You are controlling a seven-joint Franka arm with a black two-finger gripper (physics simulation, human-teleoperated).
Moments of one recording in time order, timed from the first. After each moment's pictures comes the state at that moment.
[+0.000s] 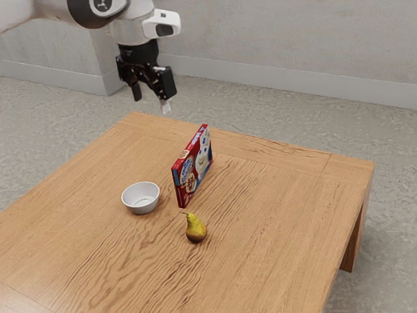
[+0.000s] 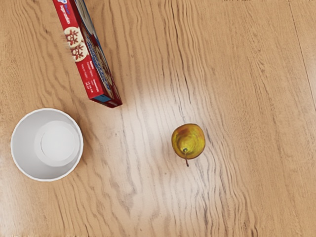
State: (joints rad) arm -0.31 0.03 0.13 -1.49 0.03 1.56 0.03
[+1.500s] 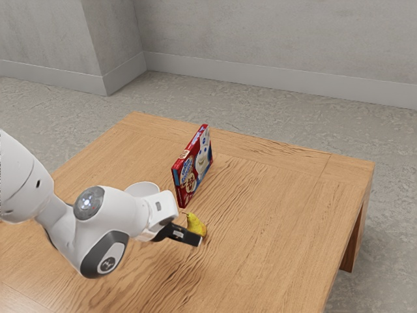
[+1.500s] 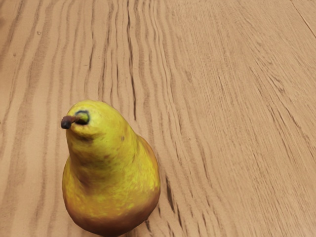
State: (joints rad) arm -0.31 0.11 0.03 -2.70 -0.01 3.47 -0.19
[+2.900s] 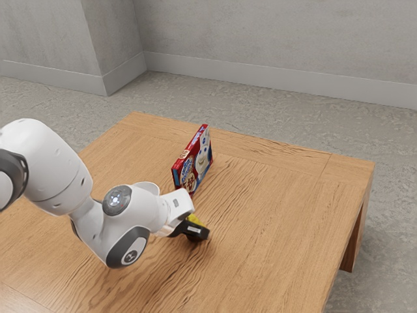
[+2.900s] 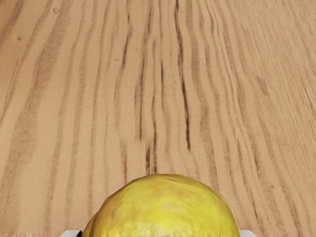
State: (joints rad) arm -0.31 0.37 0.09 -2.48 0.06 3.49 -0.30
